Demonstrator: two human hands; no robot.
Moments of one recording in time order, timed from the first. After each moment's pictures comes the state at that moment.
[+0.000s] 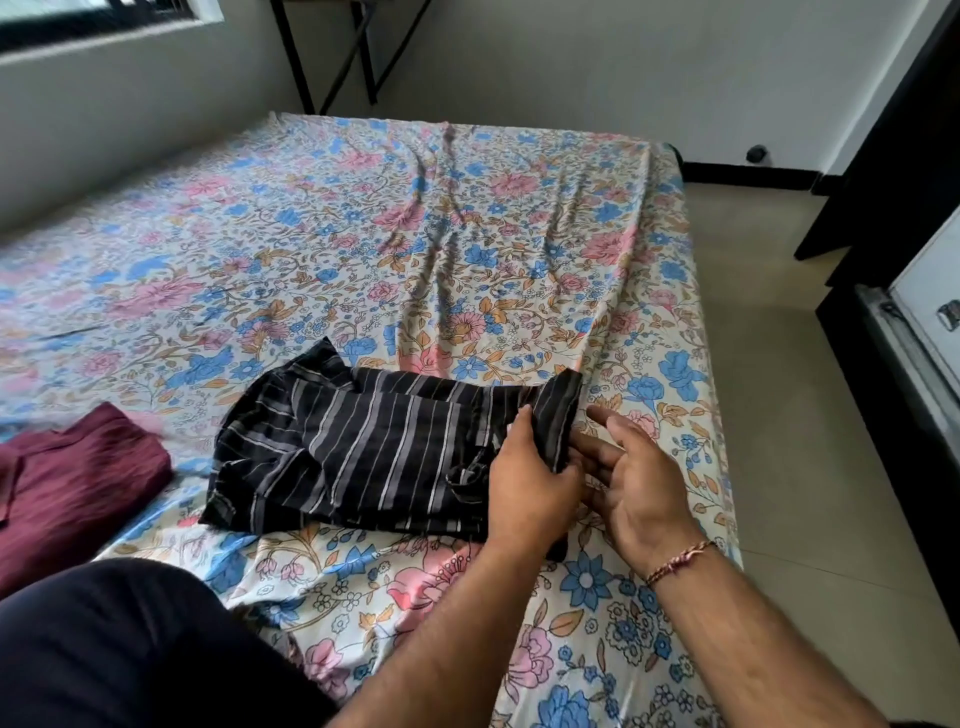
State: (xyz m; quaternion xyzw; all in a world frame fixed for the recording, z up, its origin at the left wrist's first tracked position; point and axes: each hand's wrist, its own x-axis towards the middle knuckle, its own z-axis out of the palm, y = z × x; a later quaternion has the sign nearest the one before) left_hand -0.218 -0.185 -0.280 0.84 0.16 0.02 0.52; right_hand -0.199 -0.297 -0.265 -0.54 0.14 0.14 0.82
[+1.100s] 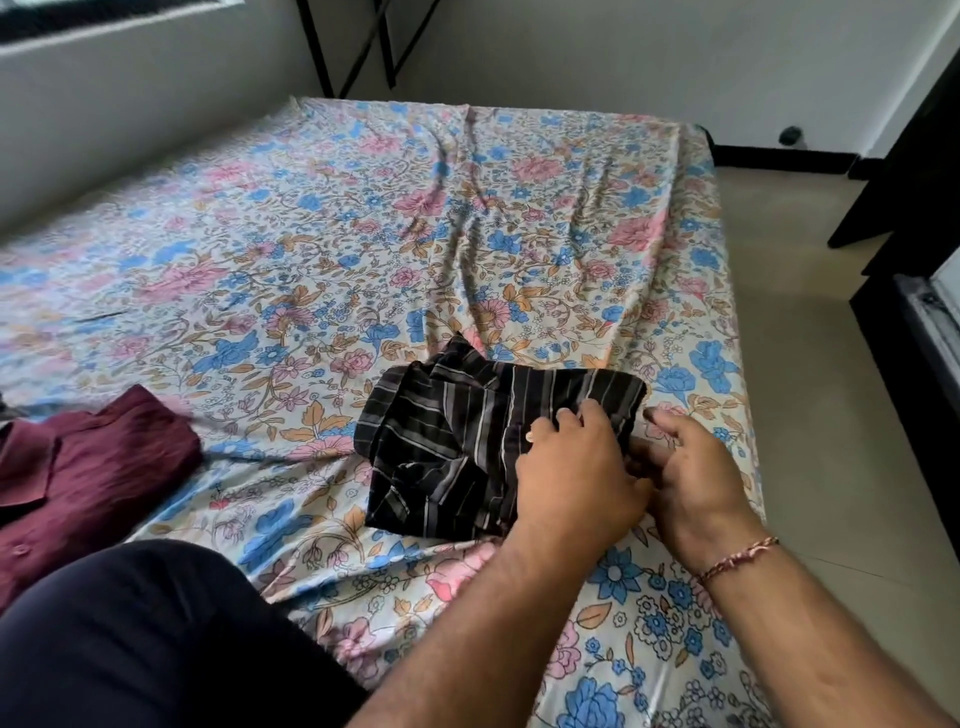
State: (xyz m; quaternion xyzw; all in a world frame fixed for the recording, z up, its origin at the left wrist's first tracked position) left_hand -0.221 -0.190 -0.244 0.97 0.05 -0.03 0.21; right_hand -0.196 -0.307 -0.263 -0.58 0.19 0.16 0.77
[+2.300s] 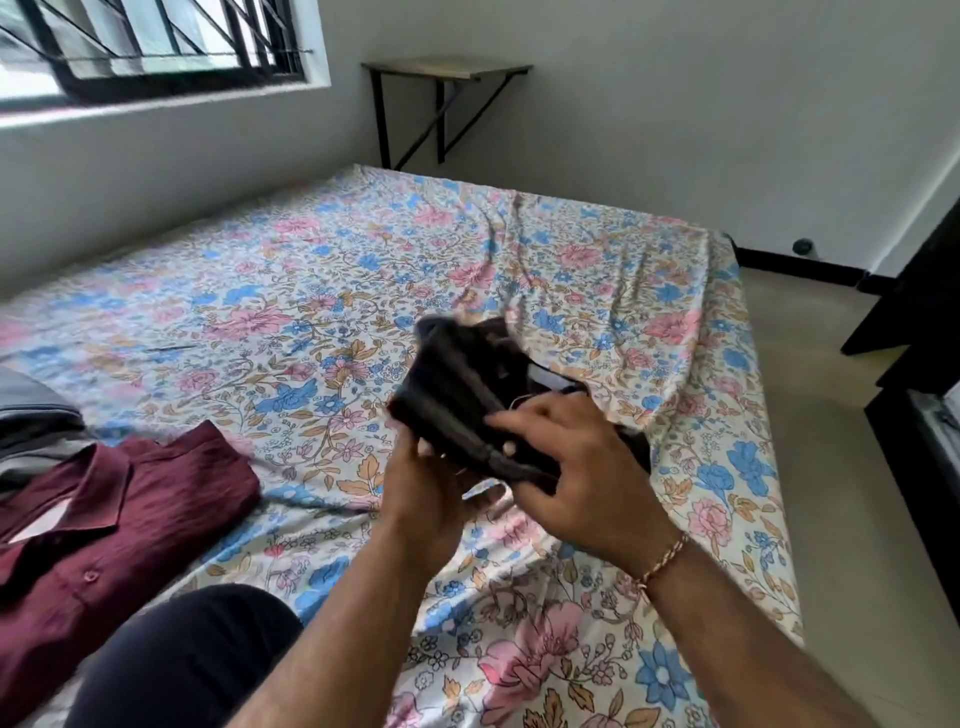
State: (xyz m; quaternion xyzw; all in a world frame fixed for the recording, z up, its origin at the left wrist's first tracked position) left_hand -0.224 -0.006 -0.239 0.43 0.20 0.03 0.88; right_hand -0.187 -0.183 -0.184 -0.84 -0.41 -0.14 0.33
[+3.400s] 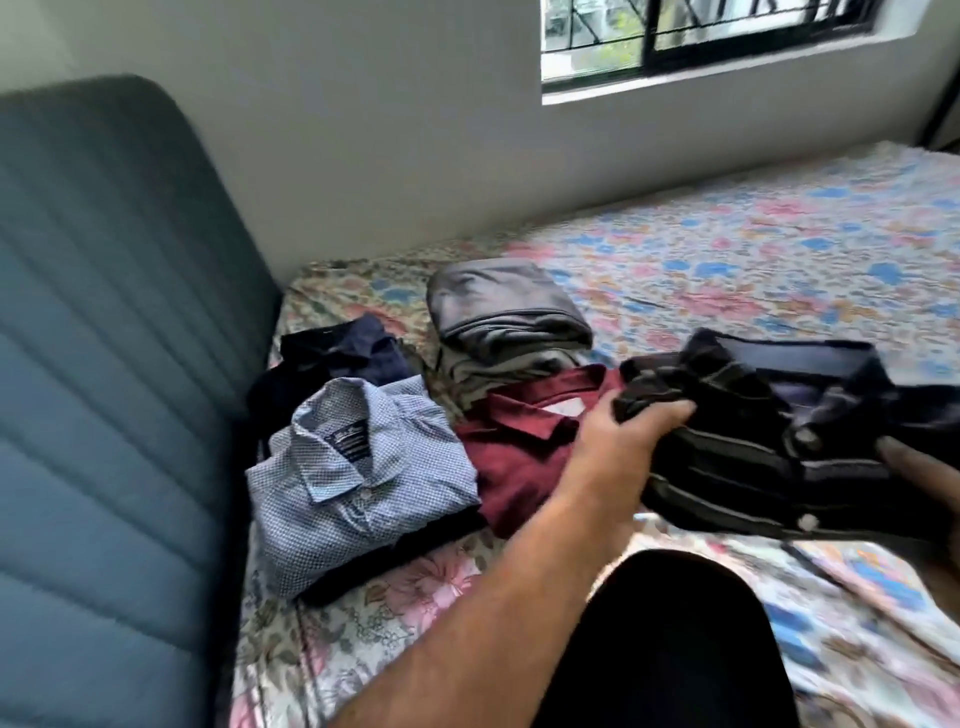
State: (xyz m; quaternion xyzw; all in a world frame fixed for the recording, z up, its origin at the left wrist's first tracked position) left_hand -0.392 0.180 -0.177 0.42 0.31 0.32 0.79; right_hand -0.161 0.072 -0.258 -0.52 -0.13 0.42 0.73
